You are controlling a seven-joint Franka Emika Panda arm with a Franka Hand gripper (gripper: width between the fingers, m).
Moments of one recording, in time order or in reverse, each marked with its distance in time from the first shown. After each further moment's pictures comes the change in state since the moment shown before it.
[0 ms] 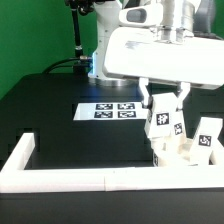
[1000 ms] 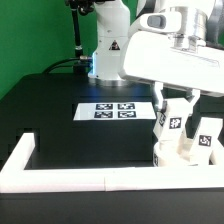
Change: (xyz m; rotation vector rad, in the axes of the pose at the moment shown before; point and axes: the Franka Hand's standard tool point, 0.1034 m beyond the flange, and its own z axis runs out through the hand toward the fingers) arm -0.018 -0.030 0.000 -0.026 -0.026 -0.165
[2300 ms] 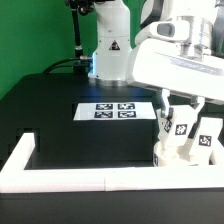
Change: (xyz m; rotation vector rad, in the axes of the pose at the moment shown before) arm -0.009 -0.013 0.010 -0.018 0.009 -0.052
